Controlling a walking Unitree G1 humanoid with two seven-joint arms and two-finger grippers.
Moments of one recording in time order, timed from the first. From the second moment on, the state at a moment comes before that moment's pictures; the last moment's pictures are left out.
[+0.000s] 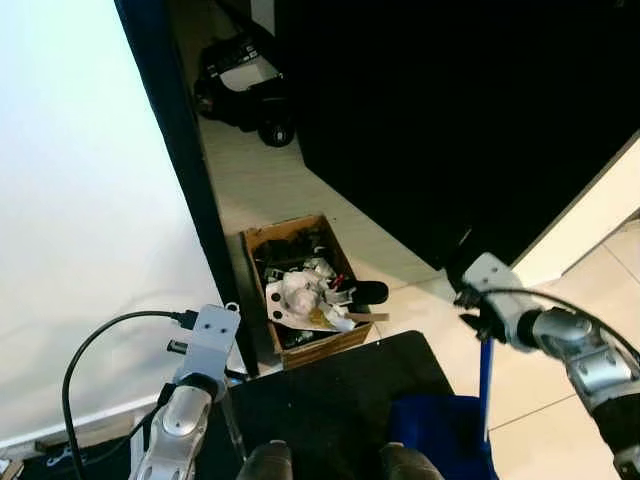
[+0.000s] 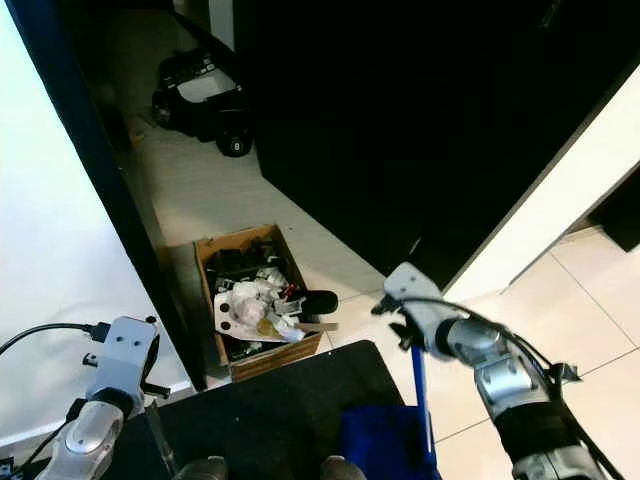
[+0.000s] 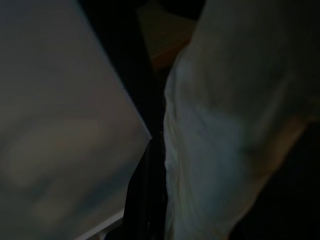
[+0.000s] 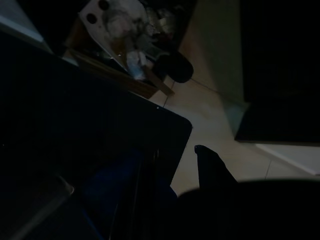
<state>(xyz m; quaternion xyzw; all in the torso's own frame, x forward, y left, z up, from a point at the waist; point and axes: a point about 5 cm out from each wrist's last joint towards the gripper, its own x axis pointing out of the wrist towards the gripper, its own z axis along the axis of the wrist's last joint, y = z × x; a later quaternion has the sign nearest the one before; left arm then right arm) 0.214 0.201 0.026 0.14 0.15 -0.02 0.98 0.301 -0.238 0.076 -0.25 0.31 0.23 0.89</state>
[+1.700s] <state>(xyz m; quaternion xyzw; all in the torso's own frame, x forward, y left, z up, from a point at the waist) 0.236 0.266 0.072 0.15 0.09 0.08 0.98 0.326 -0.137 0.091 -0.09 0.04 0.19 0.98</state>
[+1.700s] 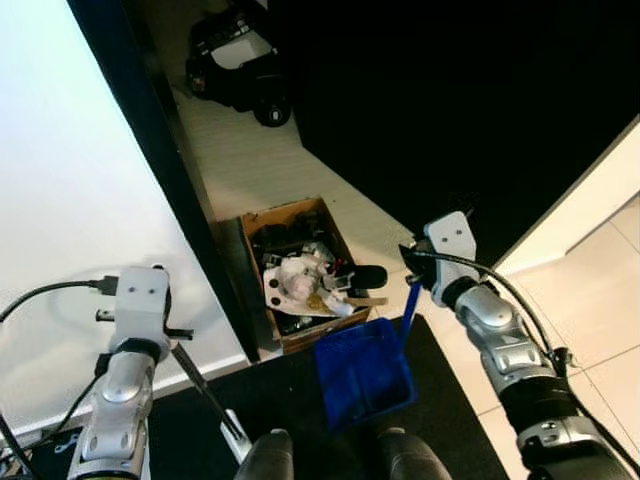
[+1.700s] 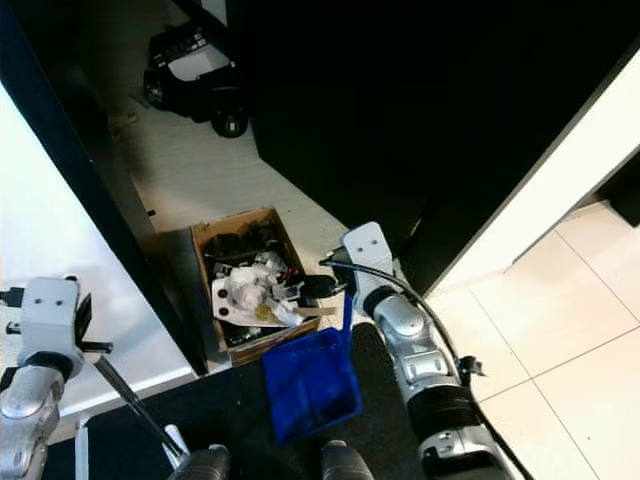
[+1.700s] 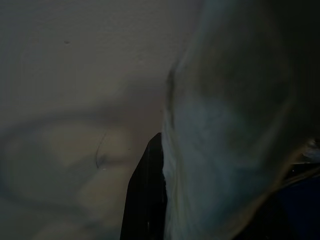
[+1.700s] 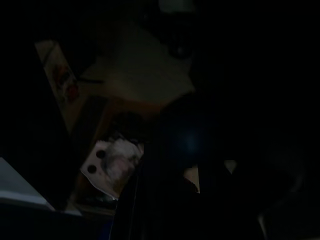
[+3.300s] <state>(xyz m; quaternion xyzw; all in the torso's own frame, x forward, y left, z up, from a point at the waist) 0.287 0.218 0.065 0.19 0.06 -0.06 0.98 0.320 -0.132 0.031 -0.06 0.17 0.04 0.98</state>
